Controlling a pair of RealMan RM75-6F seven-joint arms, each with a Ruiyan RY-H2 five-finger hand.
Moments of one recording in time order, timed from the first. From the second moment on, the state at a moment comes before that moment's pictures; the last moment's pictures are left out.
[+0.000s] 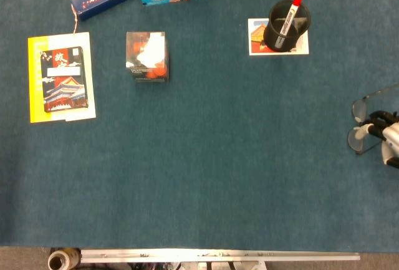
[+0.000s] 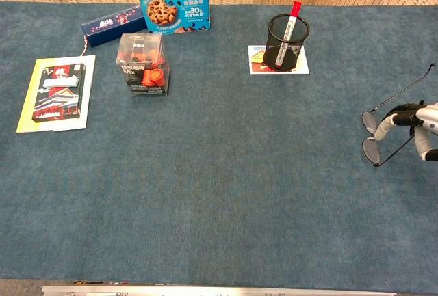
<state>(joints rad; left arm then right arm) -0.06 -1.16 -0.07 -1.61 1.45 1.54 0.21 0.36 -1.12 -0.17 -1.52 -1.69 1.07 0.17</state>
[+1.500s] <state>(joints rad) -0.06 -1.16 -0.07 -1.61 1.45 1.54 0.20 0.40 -1.02 -0.19 -1.68 -1.70 1.02 0.09</state>
